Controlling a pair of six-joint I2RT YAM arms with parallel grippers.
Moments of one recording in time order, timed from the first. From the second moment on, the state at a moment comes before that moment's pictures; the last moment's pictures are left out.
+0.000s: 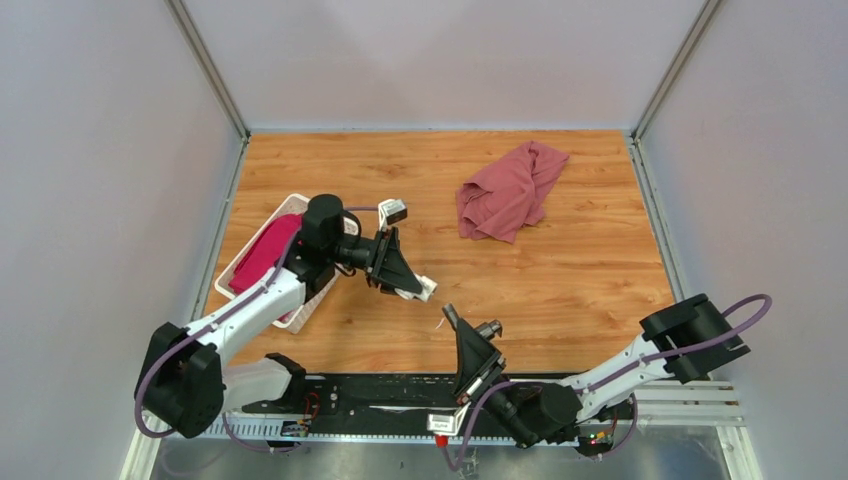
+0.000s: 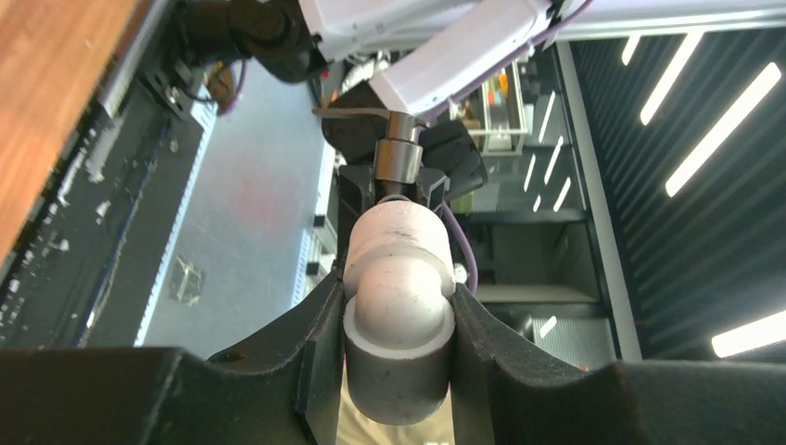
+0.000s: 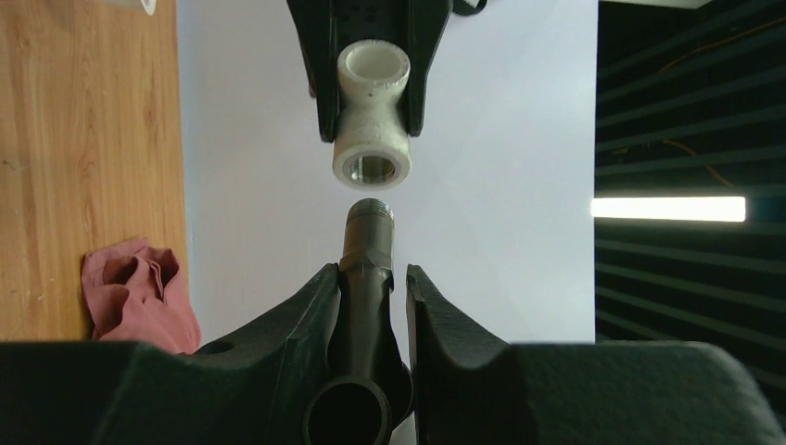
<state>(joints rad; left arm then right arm) -0.46 1.17 0.71 0.29 1.33 -1.27 1.97 1.19 0.27 1.37 1.11 -2.08</state>
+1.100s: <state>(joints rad) -0.62 0.99 0.54 0.29 1.32 -1.31 2.10 1.31 0.31 1.40 1.08 -2.09</state>
